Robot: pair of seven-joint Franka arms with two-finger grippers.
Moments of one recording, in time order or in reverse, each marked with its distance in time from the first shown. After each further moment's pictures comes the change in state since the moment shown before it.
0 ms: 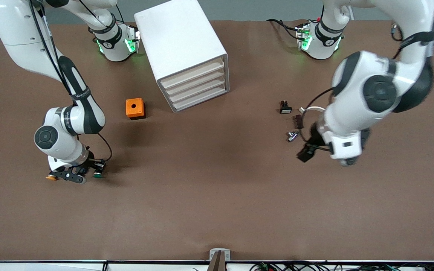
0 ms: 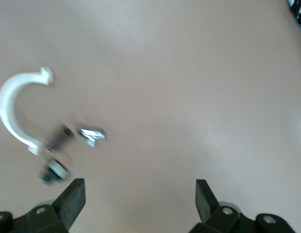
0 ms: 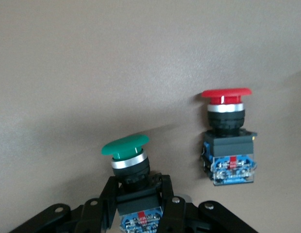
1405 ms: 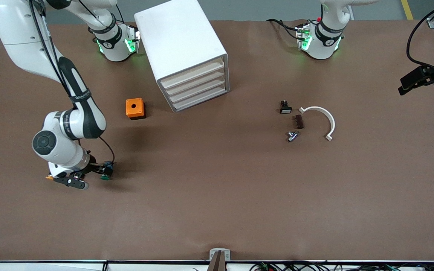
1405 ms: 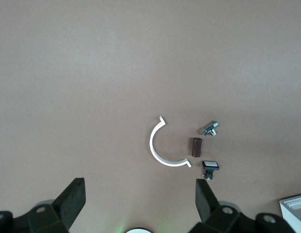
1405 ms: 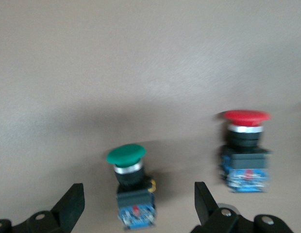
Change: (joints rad) left arm 0.178 -0.345 0.118 -0.013 0.038 -0.345 1.057; right arm -0.004 0.002 0.026 0.149 0.031 -0.196 -0.090
